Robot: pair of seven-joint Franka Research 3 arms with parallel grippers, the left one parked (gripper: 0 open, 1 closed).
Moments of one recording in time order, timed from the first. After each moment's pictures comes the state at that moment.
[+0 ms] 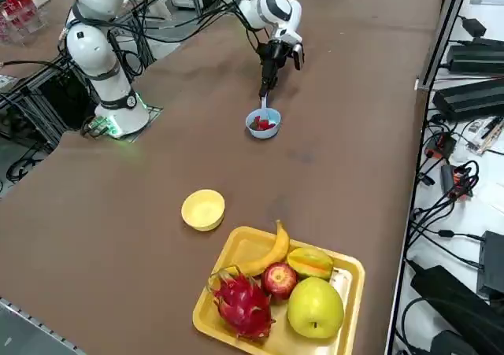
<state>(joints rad) 0.85 0.77 -0.13 -1.61 -0.69 1.50 0.94</state>
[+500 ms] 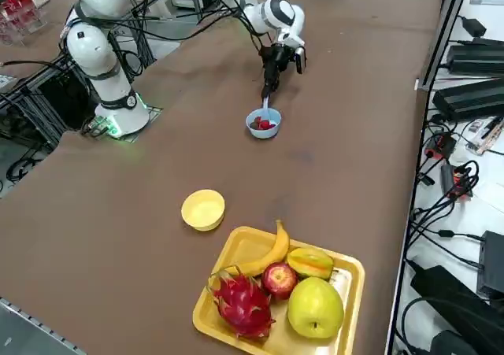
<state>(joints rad) 0.86 0.85 -0.13 -1.53 -0.70 1.44 0.94</state>
